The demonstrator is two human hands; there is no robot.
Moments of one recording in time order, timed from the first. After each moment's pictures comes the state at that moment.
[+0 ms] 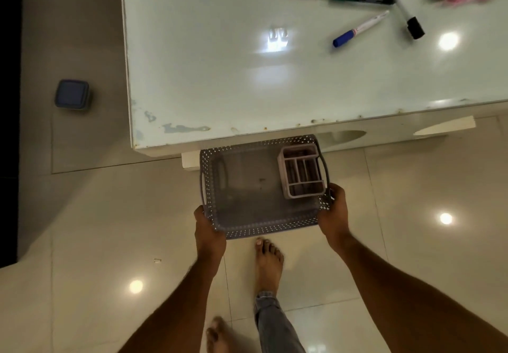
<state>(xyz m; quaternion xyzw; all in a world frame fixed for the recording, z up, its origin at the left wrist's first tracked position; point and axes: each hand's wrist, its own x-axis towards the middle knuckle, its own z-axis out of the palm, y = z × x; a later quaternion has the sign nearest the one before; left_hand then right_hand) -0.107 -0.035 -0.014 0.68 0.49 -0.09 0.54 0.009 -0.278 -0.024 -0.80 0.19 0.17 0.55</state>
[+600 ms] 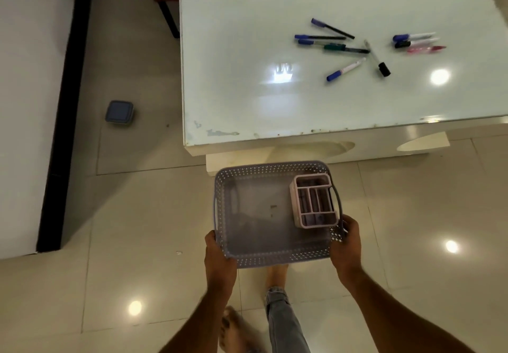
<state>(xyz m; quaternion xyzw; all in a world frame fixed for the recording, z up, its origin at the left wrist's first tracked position) -0.207 -0.050 0.110 0.67 0.48 -0.05 0.56 -0.099 -0.293 0.098 -0.79 0.20 0.14 0.56</state>
